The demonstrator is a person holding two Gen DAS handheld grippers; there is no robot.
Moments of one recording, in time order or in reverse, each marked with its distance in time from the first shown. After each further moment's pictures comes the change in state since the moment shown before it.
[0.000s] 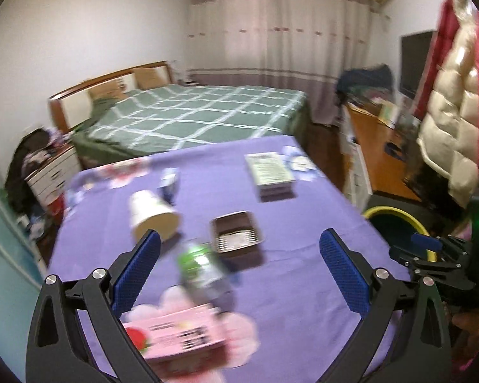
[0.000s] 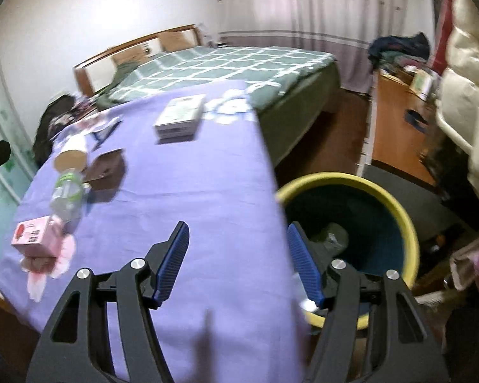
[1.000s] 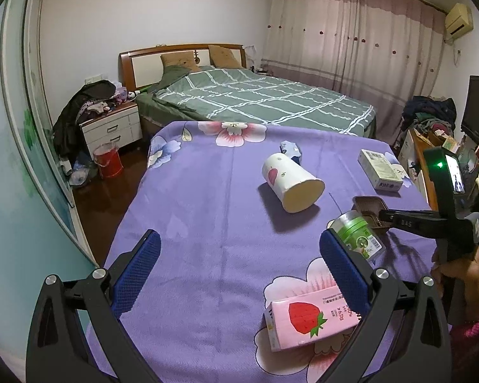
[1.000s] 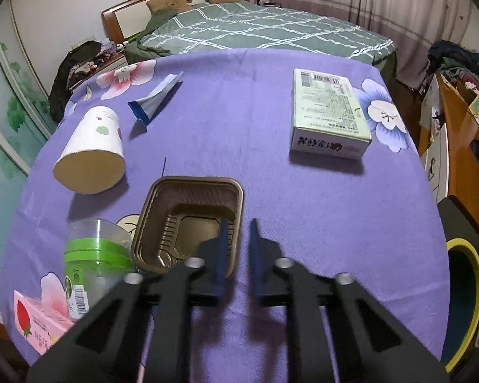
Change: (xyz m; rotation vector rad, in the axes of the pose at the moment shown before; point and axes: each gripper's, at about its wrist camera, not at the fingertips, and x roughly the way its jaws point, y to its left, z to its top) left arm 0.005 0.158 -0.060 -0.223 0.038 0.191; right arm 0.149 0.165 0.074 -0.134 0.212 0.077
